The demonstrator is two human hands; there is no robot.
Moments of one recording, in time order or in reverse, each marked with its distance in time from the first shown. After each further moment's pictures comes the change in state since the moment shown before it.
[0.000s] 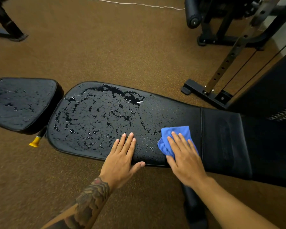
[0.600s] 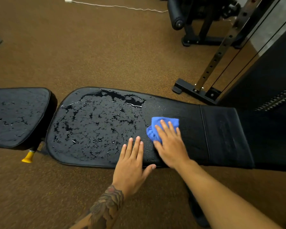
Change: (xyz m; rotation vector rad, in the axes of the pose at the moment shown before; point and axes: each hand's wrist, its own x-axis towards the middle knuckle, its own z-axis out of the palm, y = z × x) left_hand 0.001 -0.004 0.003 -0.046 0.044 0.033; right_hand 0.062 -0.060 0.015 0.044 -0.002 0.144
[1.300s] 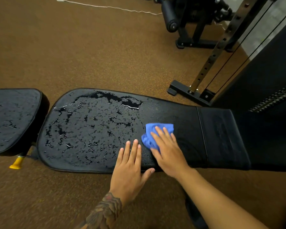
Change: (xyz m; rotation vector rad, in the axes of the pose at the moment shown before) left_hand 0.000 -0.001 0.007 -0.005 0.023 0.011; right_hand -0.012 -0.001 0.006 0.050 -0.003 -0.081
